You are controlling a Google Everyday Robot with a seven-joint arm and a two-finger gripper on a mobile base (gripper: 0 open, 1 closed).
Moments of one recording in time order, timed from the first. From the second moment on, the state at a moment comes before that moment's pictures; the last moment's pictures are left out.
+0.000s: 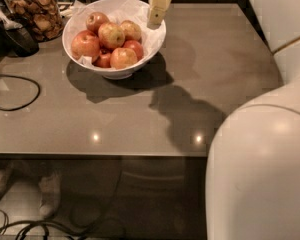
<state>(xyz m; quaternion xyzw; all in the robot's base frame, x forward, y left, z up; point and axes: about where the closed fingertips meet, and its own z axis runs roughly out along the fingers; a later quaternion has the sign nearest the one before) 0.686 -0.019 1.041 -0.68 0.68 -0.05 0.27</state>
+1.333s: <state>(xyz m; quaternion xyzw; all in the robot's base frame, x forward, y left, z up) 0.707 0.038 1.034 -0.70 0.65 0.00 0.29</state>
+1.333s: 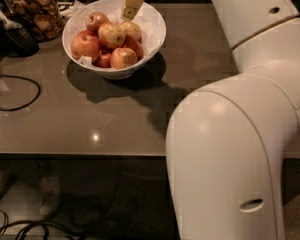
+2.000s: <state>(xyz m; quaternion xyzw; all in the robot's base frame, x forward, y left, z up) 0.716 0.063 1.019 -0.71 0.65 0.02 0.28</state>
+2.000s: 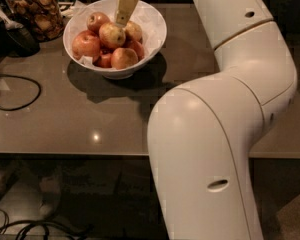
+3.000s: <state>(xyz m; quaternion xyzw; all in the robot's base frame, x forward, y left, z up) 0.728 0.086 0.992 -0.71 0.65 0.03 0.26</state>
